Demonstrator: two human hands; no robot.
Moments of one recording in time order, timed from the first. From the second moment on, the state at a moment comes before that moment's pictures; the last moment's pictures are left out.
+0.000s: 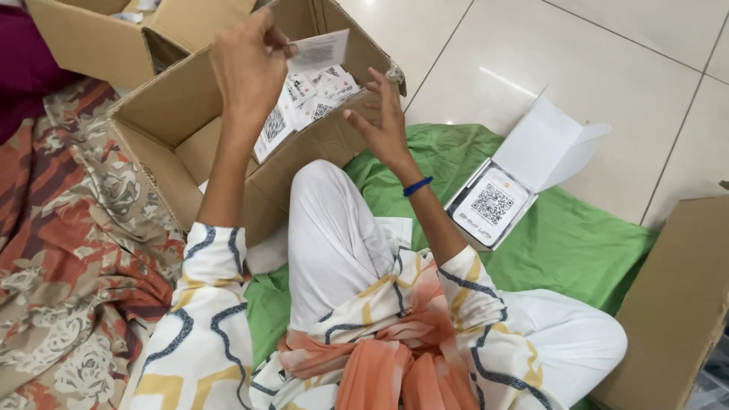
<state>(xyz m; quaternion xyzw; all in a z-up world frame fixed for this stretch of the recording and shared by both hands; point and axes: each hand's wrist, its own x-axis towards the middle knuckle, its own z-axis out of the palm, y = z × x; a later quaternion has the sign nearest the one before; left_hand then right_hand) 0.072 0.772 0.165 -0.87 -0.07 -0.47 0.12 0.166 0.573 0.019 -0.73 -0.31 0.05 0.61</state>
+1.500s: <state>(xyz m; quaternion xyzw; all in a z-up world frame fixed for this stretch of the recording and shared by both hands) 0.154 0.473 -0.062 -0.50 -0.19 0.16 -0.83 0.073 0.267 -0.033 -0.88 -0.29 -0.30 0.24</state>
